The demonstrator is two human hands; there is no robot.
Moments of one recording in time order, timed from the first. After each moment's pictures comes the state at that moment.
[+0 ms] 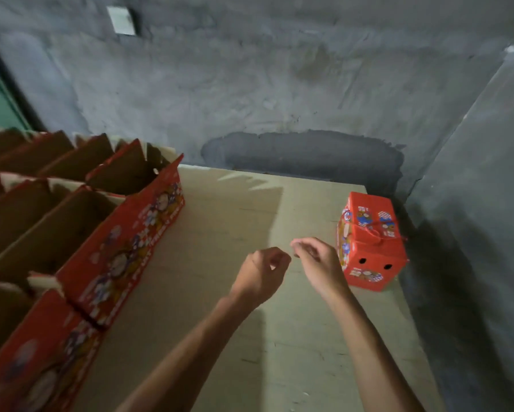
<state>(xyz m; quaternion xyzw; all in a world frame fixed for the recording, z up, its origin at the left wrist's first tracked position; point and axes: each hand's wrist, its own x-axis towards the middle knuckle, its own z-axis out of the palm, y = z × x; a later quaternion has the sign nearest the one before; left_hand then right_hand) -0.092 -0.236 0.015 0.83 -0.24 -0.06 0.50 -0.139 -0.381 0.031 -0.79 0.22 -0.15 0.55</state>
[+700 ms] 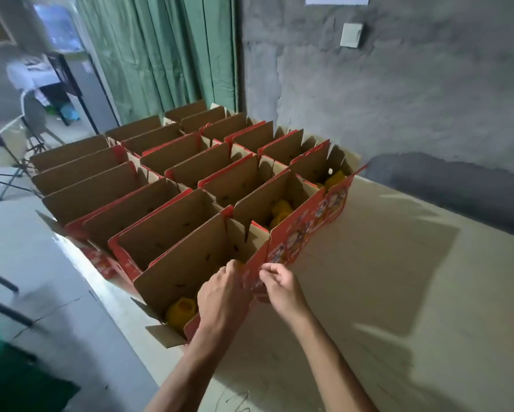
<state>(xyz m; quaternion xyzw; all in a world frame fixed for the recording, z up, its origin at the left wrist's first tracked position) -0.168 0.152 0.008 0.96 0.17 0.10 0.18 -0.112 0.026 -0.026 -0.76 0.02 0.16 0.63</state>
